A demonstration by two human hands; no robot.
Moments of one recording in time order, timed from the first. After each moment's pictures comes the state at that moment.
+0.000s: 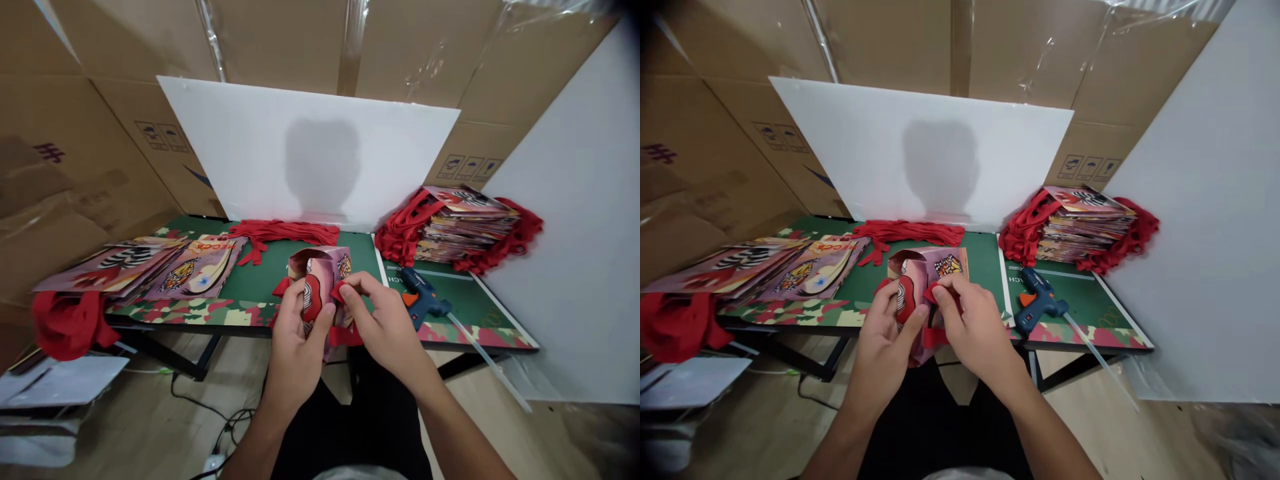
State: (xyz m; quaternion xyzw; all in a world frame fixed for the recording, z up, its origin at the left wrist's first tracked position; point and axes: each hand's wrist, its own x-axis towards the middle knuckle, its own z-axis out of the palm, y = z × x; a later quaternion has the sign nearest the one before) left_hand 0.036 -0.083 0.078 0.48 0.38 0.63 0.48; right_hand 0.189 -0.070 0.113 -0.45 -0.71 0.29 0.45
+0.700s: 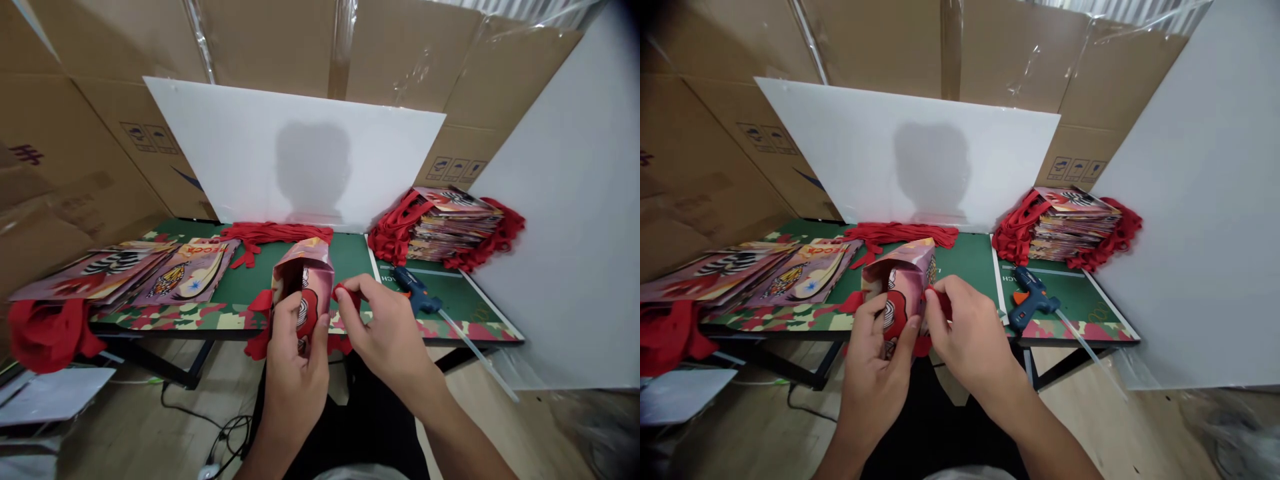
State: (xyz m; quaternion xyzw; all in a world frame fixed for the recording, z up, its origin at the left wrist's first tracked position) left_hand 0.041 -0.108 0.075 0.54 0.48 0.62 0.32; right_hand 0.184 -0.088 0.130 -0.48 -0.73 0.14 0.46
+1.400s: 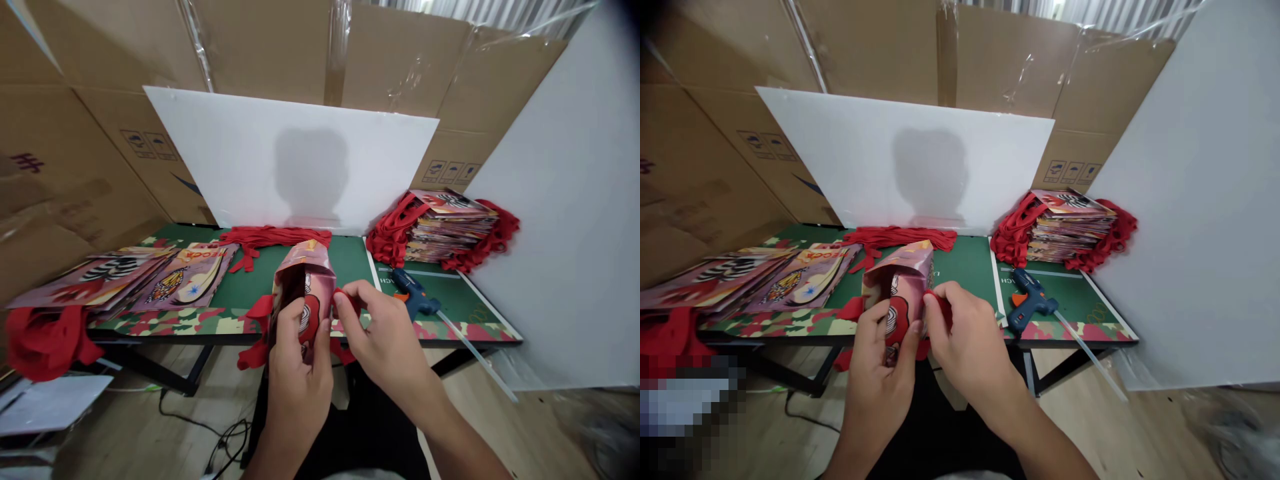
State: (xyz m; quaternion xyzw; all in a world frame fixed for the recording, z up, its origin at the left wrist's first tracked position) left_hand 0.046 -0.110 0.070 0.58 0.51 0.60 0.22; right_hand 0.183 -0.093 0.132 -0.49 -0.71 0.18 0.46
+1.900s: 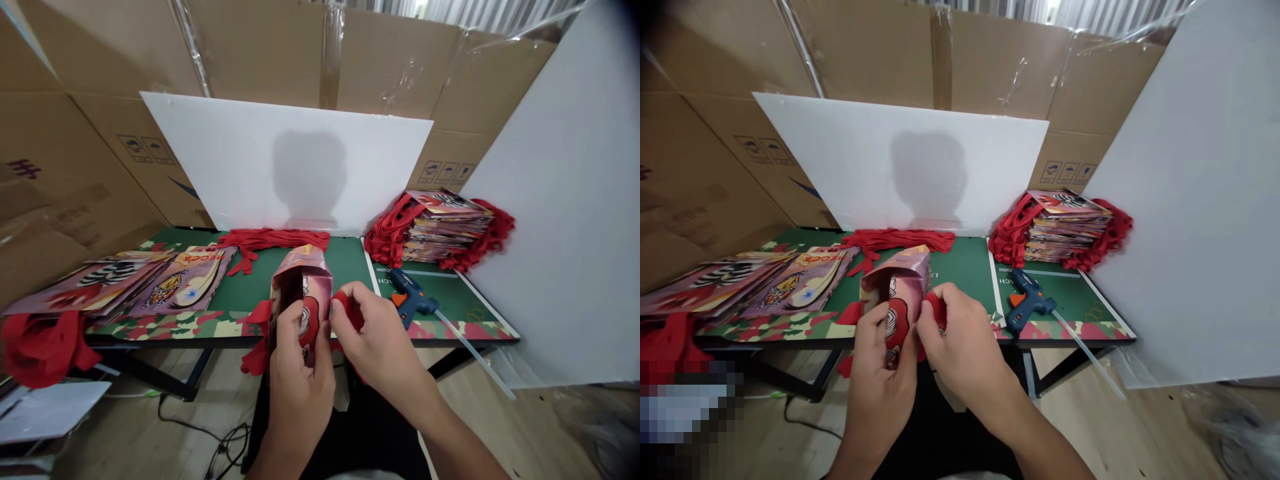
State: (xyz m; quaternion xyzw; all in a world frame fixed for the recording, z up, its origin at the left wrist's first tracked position) left_hand 0.050 -0.111 0.069 0.58 0.50 0.60 0.21; right_hand 0.181 -0.095 0.131 -0.52 -0.69 0.25 0.44
